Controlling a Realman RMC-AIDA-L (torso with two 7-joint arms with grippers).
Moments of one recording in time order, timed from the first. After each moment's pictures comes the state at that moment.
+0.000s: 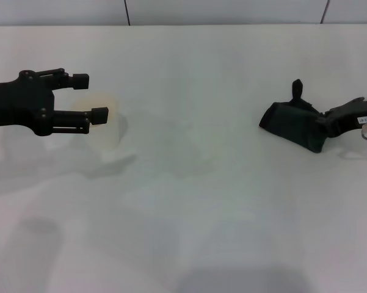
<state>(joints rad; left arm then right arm) -0.88 -2.08 2.85 -0.96 -0.30 2.02 -1.23 0.47 1.95 -1.31 -0.96 -2.08 -1.03 2.14</state>
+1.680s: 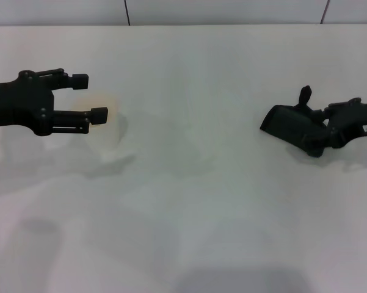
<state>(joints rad) -0.88 -2.08 2.85 -0.96 -0.30 2.01 -1.24 0.42 1.99 -1.20 -1.07 -2.06 -1.22 1.94</state>
